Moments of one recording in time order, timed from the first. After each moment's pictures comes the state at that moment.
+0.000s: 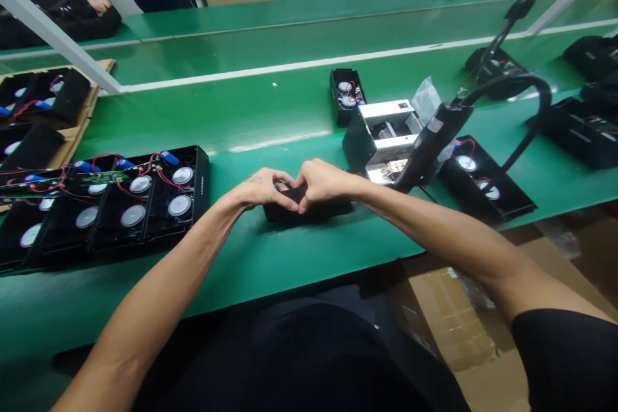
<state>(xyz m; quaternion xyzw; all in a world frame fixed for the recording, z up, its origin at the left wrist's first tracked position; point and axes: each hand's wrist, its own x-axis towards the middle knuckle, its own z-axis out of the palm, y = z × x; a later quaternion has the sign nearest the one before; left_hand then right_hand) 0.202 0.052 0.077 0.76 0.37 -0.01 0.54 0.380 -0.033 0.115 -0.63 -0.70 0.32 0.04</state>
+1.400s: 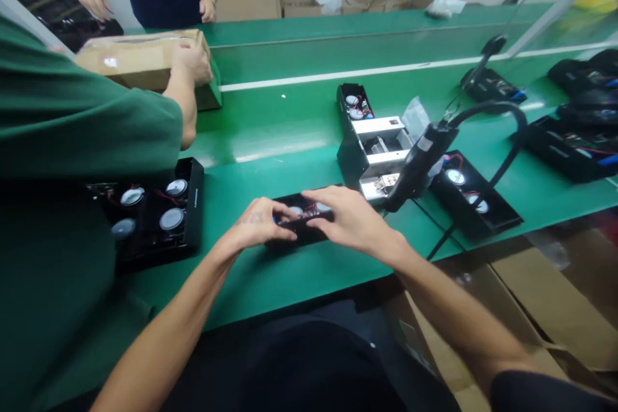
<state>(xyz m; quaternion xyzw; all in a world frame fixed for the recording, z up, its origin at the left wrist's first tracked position) 0.188 0.016 0.065 0.82 0.34 0.02 0.46 0.387 -0.118 0.112 -0.63 -0.71 0.14 0.28</state>
